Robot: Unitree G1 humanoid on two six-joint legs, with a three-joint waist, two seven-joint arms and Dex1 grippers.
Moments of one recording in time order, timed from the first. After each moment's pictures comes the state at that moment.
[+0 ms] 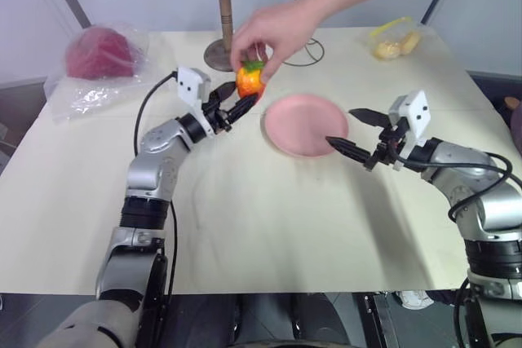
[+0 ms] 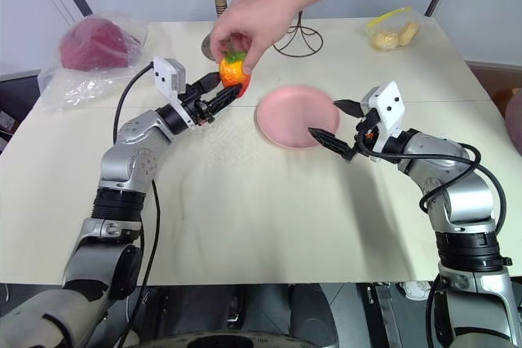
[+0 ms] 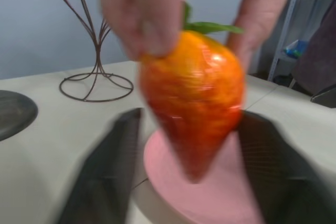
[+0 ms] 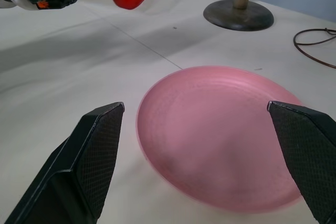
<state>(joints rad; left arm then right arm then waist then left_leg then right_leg) -0.70 0.26 0.05 0.25 -0.42 0.25 -0.69 -0.39 -0.70 -0.12 -0.14 0.49 0.47 0.80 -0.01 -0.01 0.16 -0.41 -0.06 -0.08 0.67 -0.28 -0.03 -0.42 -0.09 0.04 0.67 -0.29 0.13</state>
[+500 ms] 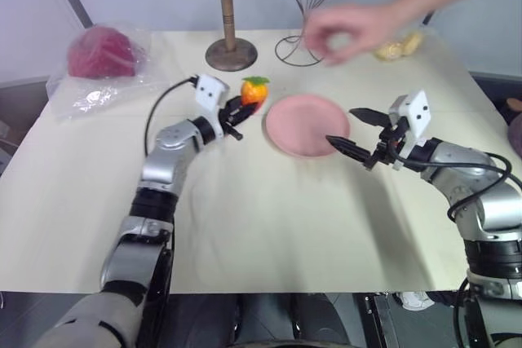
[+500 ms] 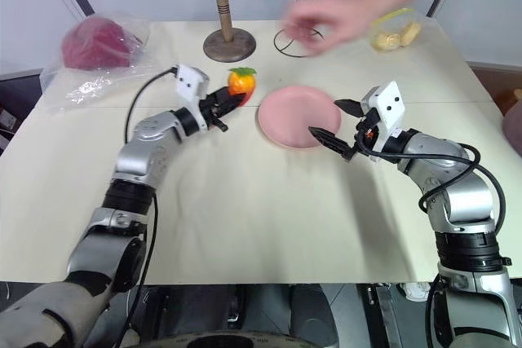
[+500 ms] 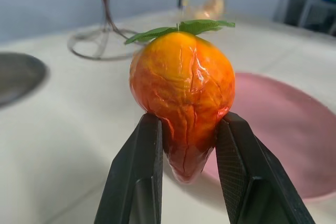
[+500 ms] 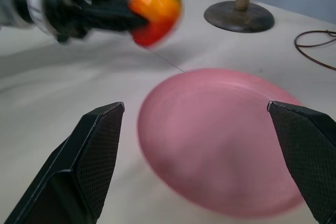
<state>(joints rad) -0.85 0.19 -0.06 0.57 -0.22 0.18 -0.64 -0.39 -0.68 -0.12 -0.14 0.49 0.47 0.79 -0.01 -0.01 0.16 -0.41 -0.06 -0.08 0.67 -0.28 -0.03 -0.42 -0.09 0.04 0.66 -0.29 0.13</state>
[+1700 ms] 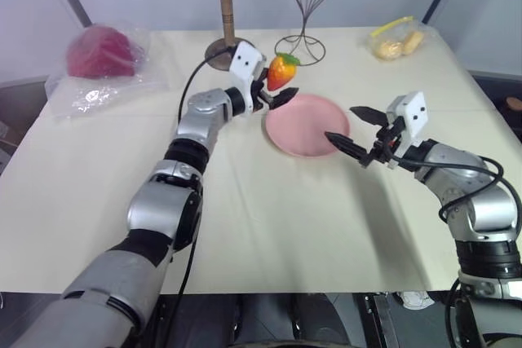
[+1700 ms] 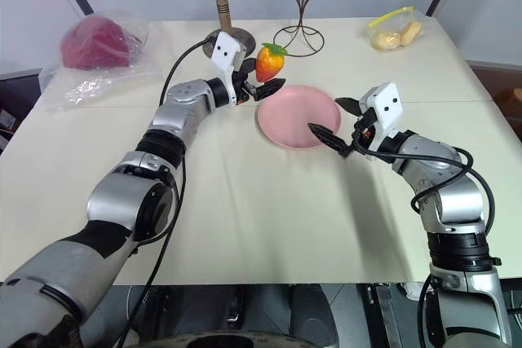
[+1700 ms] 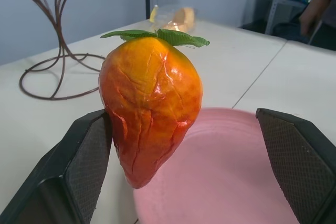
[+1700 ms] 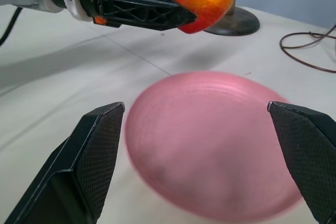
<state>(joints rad) -1.19 0.12 0.02 1.05 -0.13 -0.01 -0.75 -0.39 -0.65 -0.13 -0.11 0.46 0.43 0.75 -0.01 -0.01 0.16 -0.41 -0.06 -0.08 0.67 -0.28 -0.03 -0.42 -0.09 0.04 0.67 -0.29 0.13</state>
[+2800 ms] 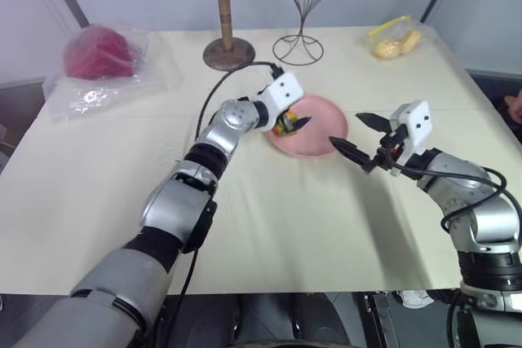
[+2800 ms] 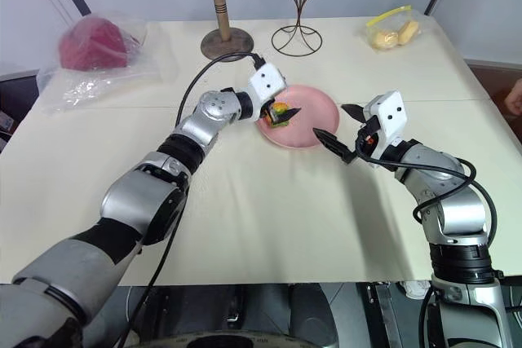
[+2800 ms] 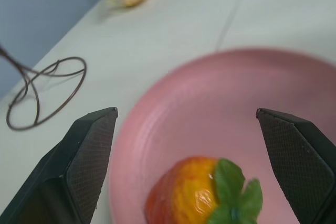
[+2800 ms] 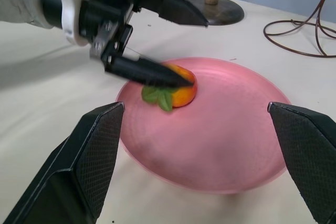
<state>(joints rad) -1.21 0.06 -0.10 1.13 0.08 -0.18 -0.64 -0.32 -0.63 -0.15 -0.17 0.45 0.44 0.70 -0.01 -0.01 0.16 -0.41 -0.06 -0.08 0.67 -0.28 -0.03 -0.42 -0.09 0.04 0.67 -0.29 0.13</state>
